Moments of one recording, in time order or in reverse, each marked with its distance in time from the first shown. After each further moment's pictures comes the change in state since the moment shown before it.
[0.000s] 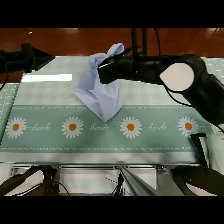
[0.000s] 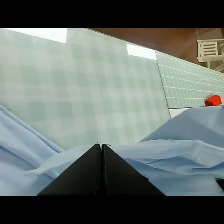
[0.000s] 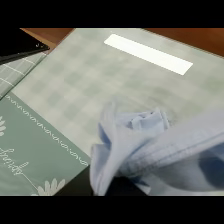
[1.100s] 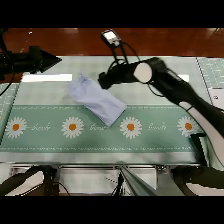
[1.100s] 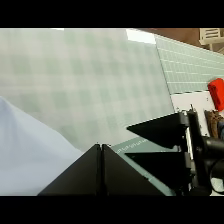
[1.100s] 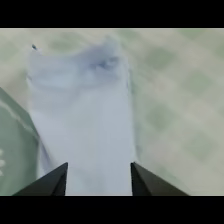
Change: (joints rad) left arm -0.053 0.000 0.000 0.038 0.003 0.000; right arm -0.080 -0.225 0.078 -0.112 0.143 -0.100
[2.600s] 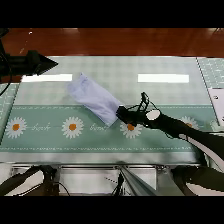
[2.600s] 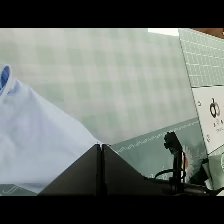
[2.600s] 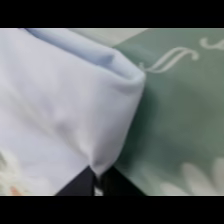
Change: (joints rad) left arm 0.036 0.000 0.000 0.066 -0.027 0.000; right arm 0.017 0.064 -0.781 1.067 -0.527 0.060
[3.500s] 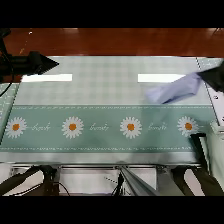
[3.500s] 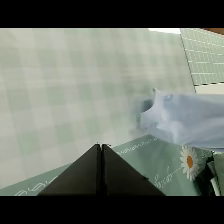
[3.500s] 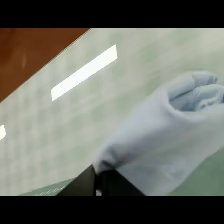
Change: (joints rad) left arm -0.001 -0.023 0.000 -0.014 0.008 0.050; right arm -1.052 0.643 0.387 -0.591 0.956 0.175
